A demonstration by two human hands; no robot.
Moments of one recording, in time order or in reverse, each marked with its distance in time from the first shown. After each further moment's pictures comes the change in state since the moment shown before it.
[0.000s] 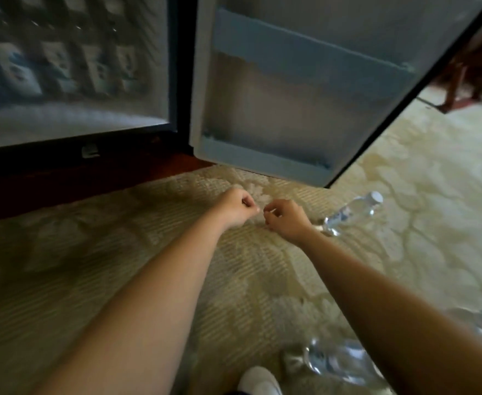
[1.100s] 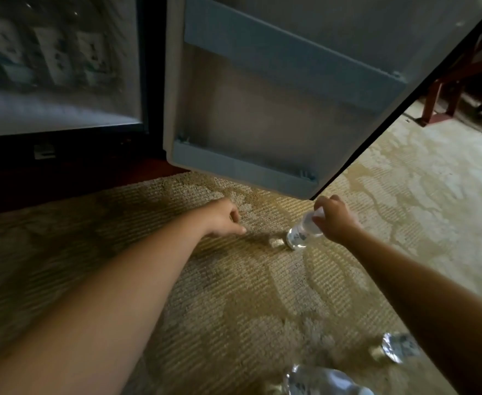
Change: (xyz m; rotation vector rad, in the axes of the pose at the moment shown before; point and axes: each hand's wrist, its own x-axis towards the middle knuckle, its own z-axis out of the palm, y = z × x) left_hand 0.043 -0.001 0.008 0.288 -0.248 -0.018; right_hand 0.035 0.081 -0.086 -0.456 0.205 0.072
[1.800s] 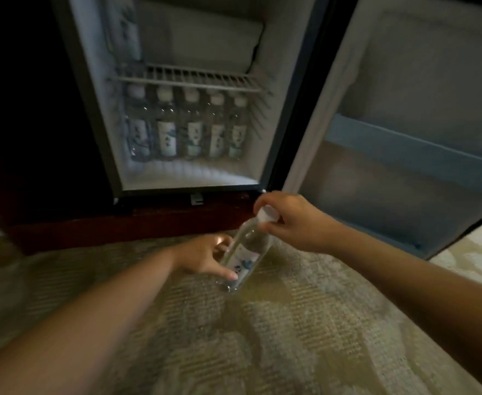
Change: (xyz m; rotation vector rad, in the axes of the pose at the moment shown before) left_hand -0.162 -0.142 -0.096 -0.179 0.117 -0.016; right_hand -0.098 -0.277 -0.085 0.189 -0.109 -0.979
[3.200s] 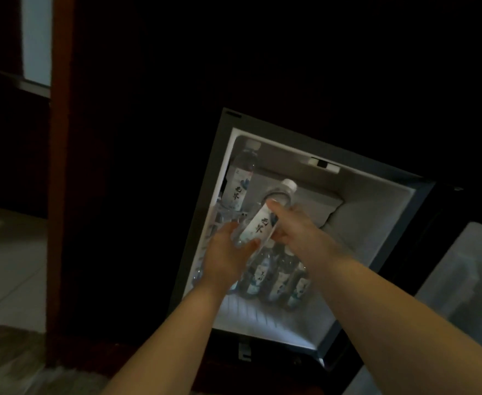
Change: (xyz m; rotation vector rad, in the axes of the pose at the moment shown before) left_hand -0.021 0.046 -0.199 -0.532 1.223 0.267; right_hand 0.264 -0.113 -0.089 1.033 0.414 0.361
